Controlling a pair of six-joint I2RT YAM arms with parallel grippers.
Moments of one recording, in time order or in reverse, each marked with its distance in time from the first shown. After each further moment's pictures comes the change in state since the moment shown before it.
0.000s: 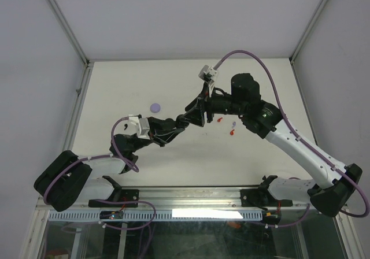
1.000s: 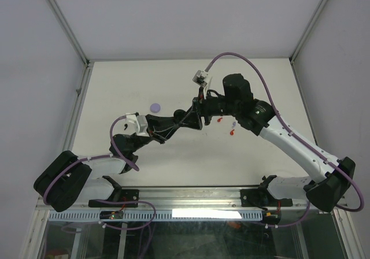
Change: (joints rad) left arm 0.000 -0.004 0.000 0.000 -0.125 0.001; right arm 0.000 0.044 0.000 -0.092 -0.011 0.020
